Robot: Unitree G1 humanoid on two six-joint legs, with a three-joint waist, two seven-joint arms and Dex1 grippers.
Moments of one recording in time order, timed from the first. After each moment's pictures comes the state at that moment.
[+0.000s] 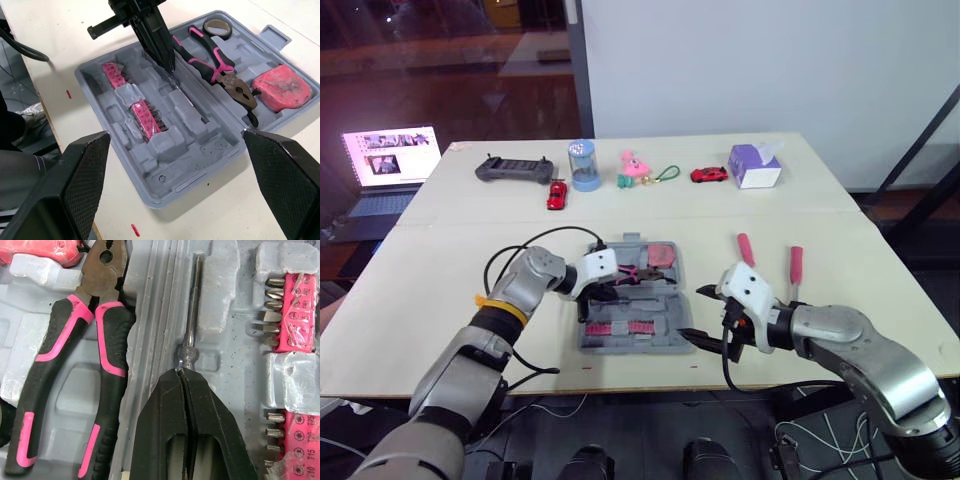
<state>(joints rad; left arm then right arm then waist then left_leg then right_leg) -0.84 0.42 -0.35 0.70 0.13 0.13 -1.17 -0.23 -0.74 0.10 -0.60 0.41 0.85 0.69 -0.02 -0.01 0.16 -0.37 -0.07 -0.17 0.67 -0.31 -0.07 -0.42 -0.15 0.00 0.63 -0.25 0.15</state>
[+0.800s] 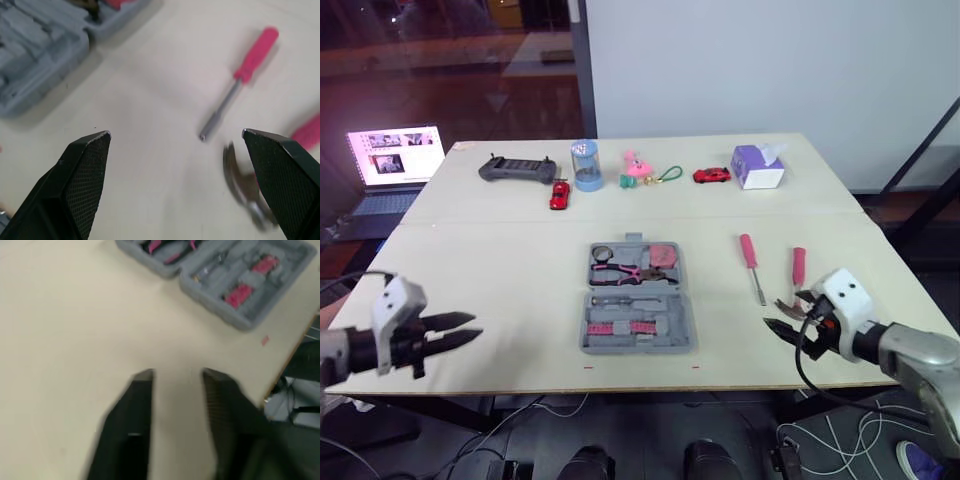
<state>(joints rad) 0.10 0.89 0.47 0.04 -0.36 0.32 -1.31 0.07 -0.80 -0.28 -0.37 0.35 0.66 0.69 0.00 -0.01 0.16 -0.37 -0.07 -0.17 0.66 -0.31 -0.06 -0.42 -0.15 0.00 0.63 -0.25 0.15</state>
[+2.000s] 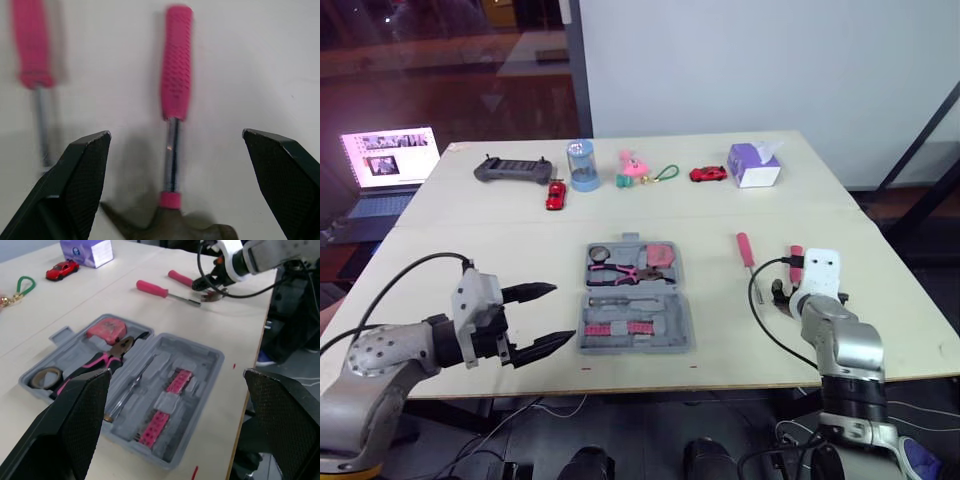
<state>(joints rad) 0.05 0.74 0.28 -0.46 -0.58 0.43 -1.04 -0.41 -0.29 -0.31 0.11 0.08 0.85 -0.15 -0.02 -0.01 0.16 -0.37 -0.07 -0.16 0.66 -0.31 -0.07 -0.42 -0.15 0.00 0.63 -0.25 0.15</state>
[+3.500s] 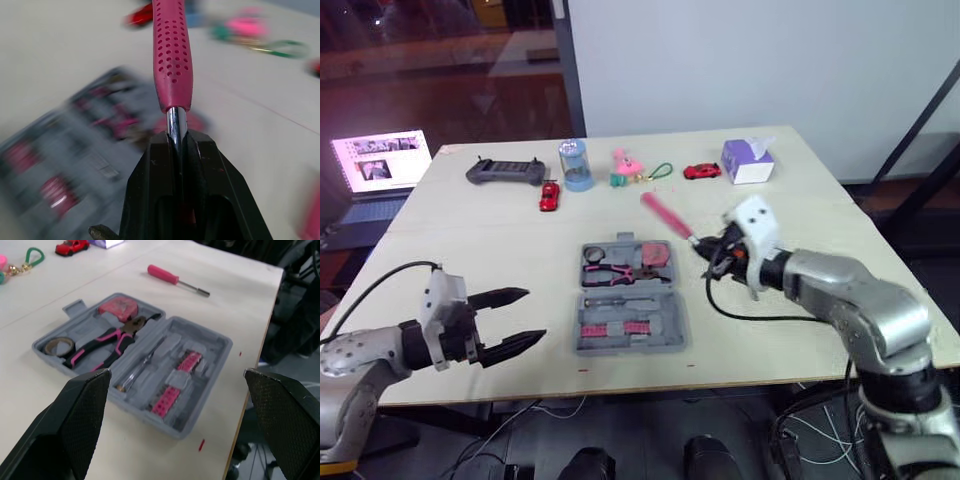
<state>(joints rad) 0.09 0.81 0.34 -0.24 -0.64 0.33 -1.16 -0.63 -0.69 0.12 -0.46 0.49 1.09 0.56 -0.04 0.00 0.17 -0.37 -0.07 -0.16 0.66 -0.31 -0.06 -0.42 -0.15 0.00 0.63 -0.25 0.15</state>
